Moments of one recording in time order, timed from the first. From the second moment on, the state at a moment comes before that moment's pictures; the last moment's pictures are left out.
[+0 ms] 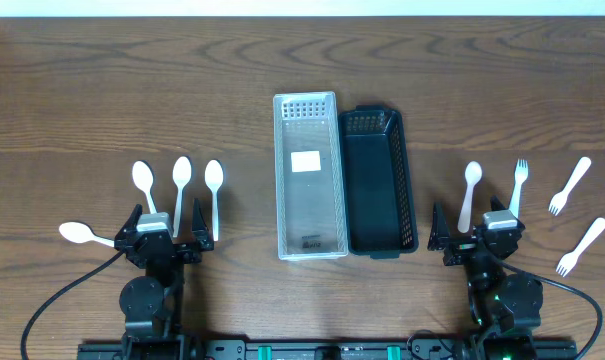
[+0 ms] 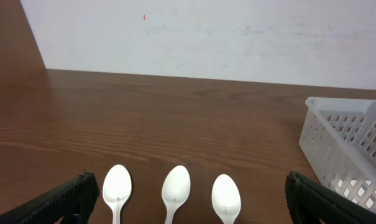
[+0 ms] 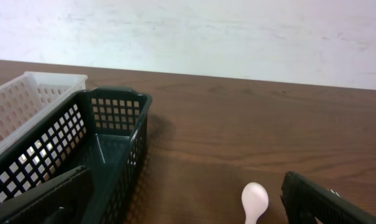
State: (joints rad) left arm 0.01 0.02 0.02 -0.12 -0.06 -0.04; right arm 0.07 0.05 0.01 -0.07 -0.05 0.02
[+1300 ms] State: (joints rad) left arm 0.01 0.06 0.06 -0.20 -0.06 -0.15; right arm 0.06 0.06 0.02 -0.07 -0.03 0.13
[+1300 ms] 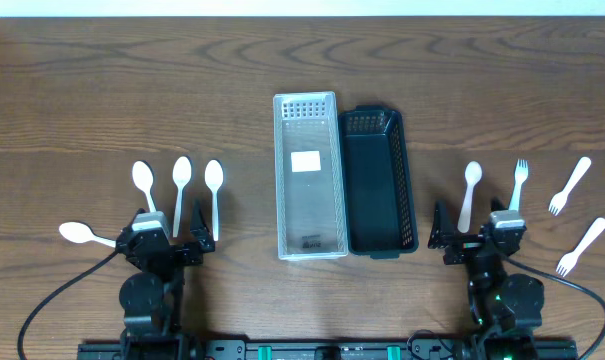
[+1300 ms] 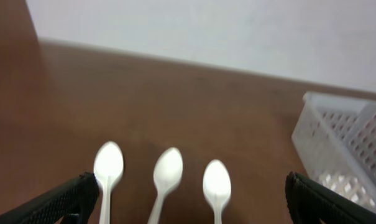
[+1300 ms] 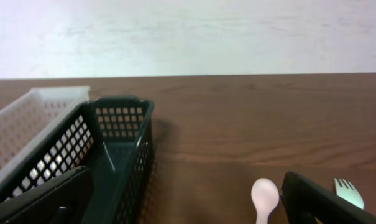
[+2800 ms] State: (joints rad) left arm 0.01 1.22 0.94 -0.84 -0.06 -0.21; right arm -0.18 1.97 1.38 -0.99 0.02 0.13
